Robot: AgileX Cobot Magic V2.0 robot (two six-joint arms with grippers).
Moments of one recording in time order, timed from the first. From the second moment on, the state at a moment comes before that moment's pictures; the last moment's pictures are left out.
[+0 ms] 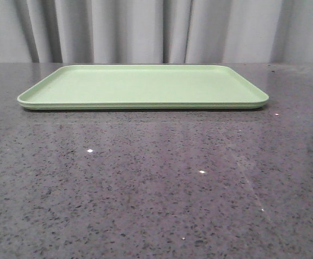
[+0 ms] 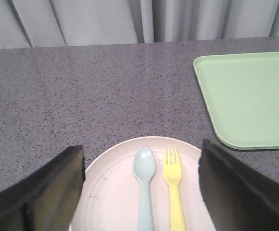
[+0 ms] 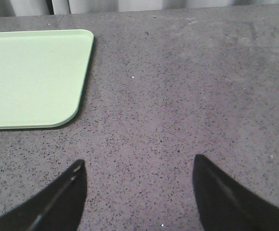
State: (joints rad) left arm 0.06 0.48 -0.72 -0.05 0.67 0.03; right arm 0.04 0.48 -0.56 0.03 0.55 0.11
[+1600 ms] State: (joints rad) left arm 0.42 1.31 -0.93 -0.18 0.81 0.23; right arm 0.04 0.48 -0.56 0.02 0.59 0.11
